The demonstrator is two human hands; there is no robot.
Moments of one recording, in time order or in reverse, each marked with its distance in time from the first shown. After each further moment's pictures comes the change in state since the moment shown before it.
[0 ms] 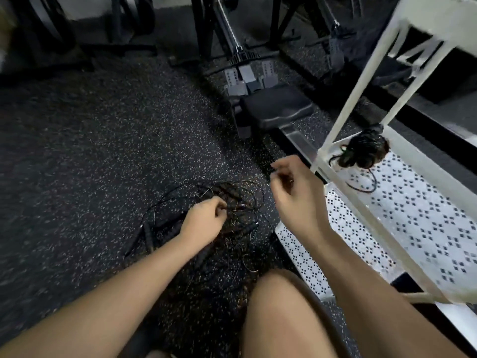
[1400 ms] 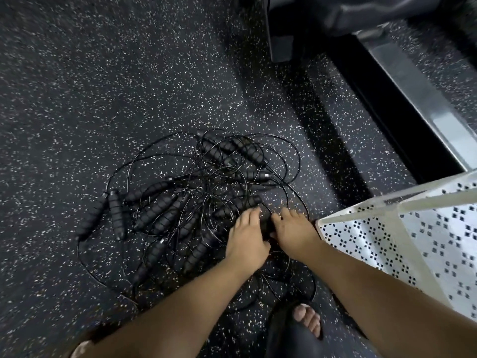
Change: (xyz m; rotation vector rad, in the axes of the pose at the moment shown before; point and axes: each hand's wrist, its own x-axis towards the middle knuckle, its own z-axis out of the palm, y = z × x) left_hand 0.112 -0.140 0.305 -0.060 -0.295 -0.221; right_hand -0.034 0.375 0.313 -0.899 -1.089 -0.037
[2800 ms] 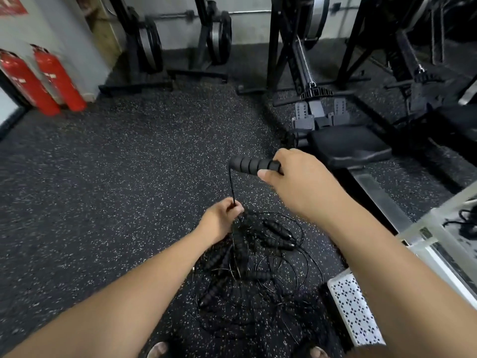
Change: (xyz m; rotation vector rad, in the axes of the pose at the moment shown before) left_hand -0.177 0.019 -0.347 -0.332 0.303 0.003; right_hand -0.290 -0.150 -0.457 0.443 0.638 -0.144
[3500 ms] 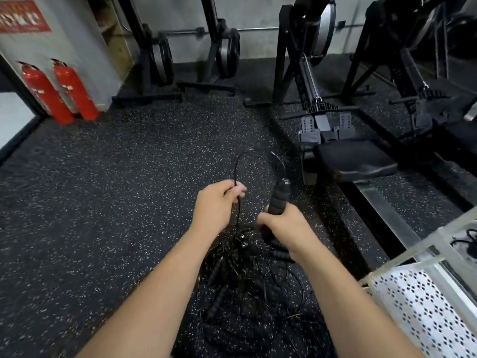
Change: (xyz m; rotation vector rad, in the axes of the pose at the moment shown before) left_hand -0.039 0.064 -0.067 -0.139 0.363 0.171; right_hand -0.003 0.007 0.085 0.835 -0.091 0.413
